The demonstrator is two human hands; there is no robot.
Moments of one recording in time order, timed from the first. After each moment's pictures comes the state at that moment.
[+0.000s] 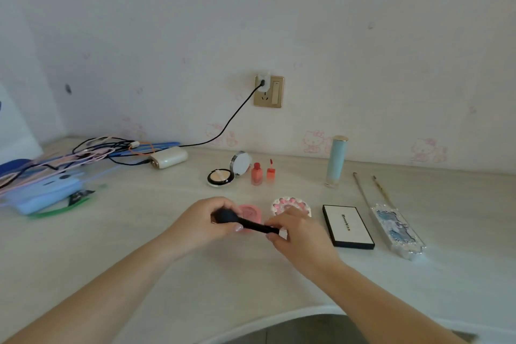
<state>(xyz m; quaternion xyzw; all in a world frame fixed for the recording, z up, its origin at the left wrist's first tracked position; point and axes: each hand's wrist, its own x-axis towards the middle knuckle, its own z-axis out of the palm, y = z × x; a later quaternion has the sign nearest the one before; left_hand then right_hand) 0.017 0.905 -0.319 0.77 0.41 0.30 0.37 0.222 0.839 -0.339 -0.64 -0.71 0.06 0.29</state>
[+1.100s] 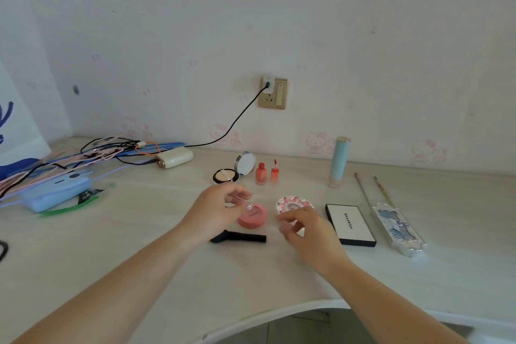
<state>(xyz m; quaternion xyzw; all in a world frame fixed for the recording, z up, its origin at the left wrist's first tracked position) 0.023 0.906 -0.311 0.77 0.42 0.37 0.30 0.221 0.833 -0.347 -0.65 -0.65 0.15 0.36</state>
